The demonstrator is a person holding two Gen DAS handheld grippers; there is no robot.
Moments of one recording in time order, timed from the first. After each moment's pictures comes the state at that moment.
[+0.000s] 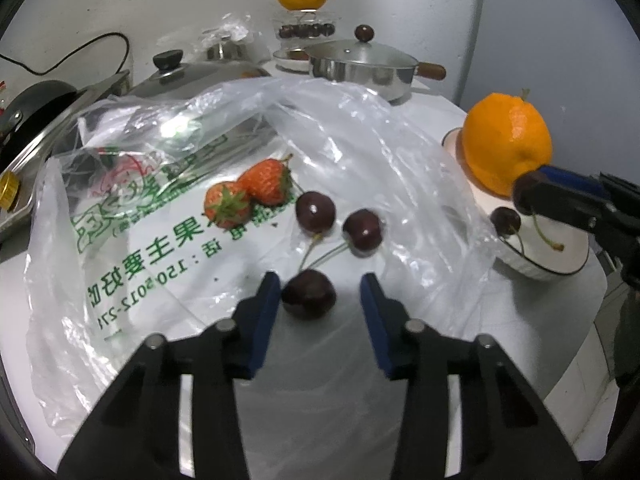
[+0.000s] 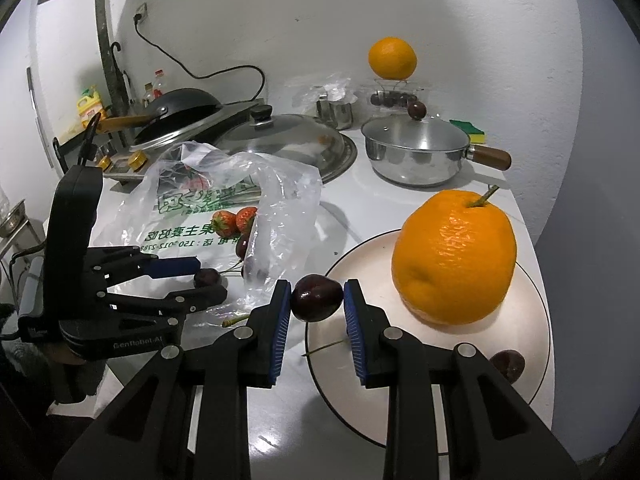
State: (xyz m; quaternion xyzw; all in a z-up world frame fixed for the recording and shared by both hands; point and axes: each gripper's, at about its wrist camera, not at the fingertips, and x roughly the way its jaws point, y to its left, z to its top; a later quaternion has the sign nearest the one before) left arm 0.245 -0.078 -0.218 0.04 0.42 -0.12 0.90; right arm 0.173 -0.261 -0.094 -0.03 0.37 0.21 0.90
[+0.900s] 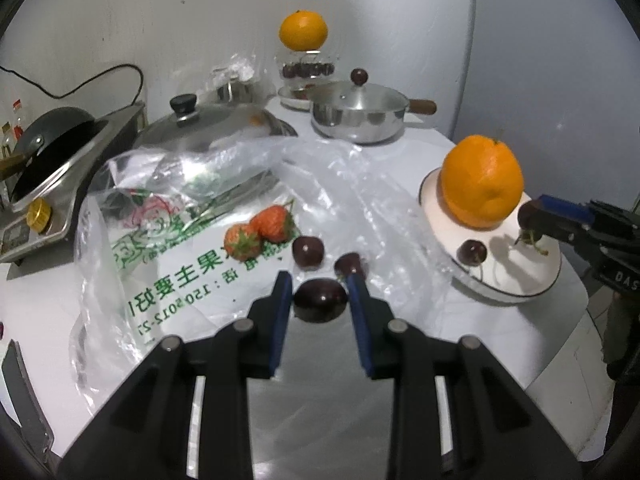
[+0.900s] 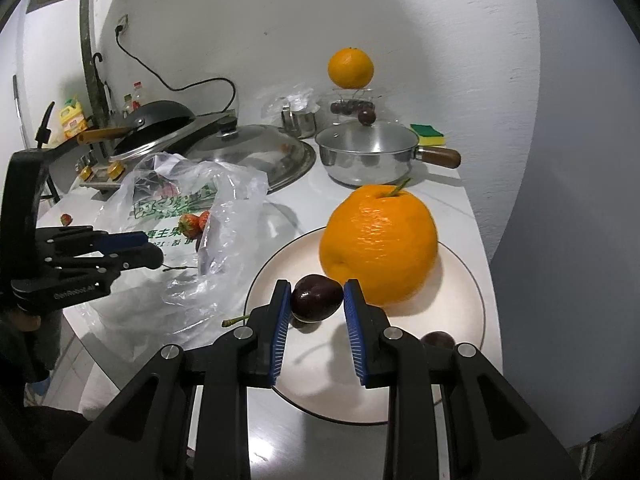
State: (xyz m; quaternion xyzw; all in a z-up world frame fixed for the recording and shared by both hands) left arm 0.224 -0.080 -0.171 0.04 0.38 -0.11 0.92; right arm 0.158 -0.309 -0.084 -0.03 0.36 0.17 0.92
